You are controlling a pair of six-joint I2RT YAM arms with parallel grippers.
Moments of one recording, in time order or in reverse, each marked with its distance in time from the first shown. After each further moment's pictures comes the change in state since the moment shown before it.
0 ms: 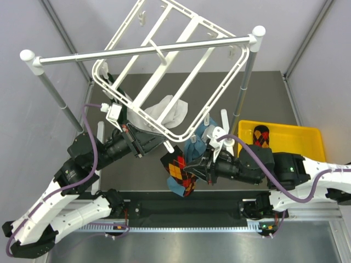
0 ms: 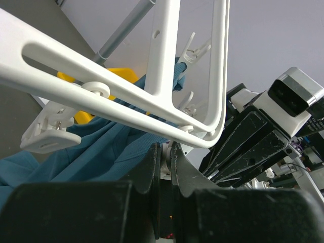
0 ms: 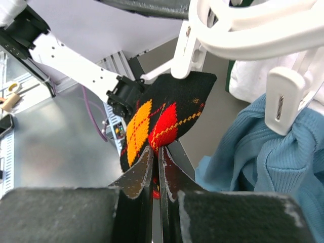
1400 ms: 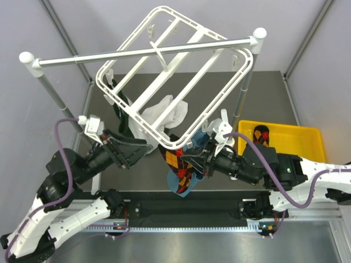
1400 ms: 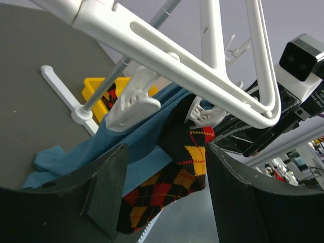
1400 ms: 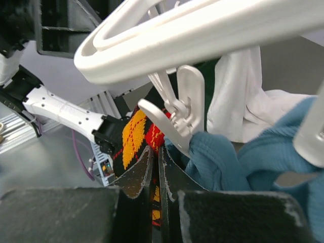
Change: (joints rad) left arm 0.000 -0.154 -0.004 -0.134 -0.063 0.071; right arm 0.000 0.010 -0.017 0.183 0.108 -0.080
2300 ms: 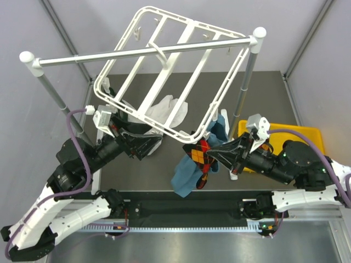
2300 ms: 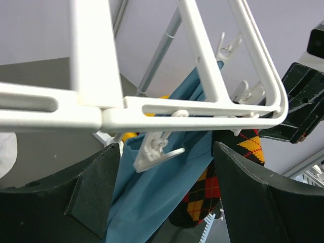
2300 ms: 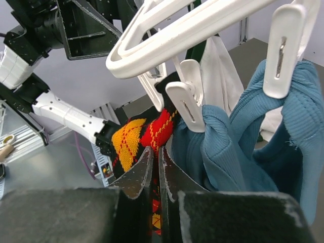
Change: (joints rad) left arm 0.000 0.096 0.023 0.122 -0.031 0.262; right arm 0.000 -0.220 -0.032 -0.106 0.031 -0.008
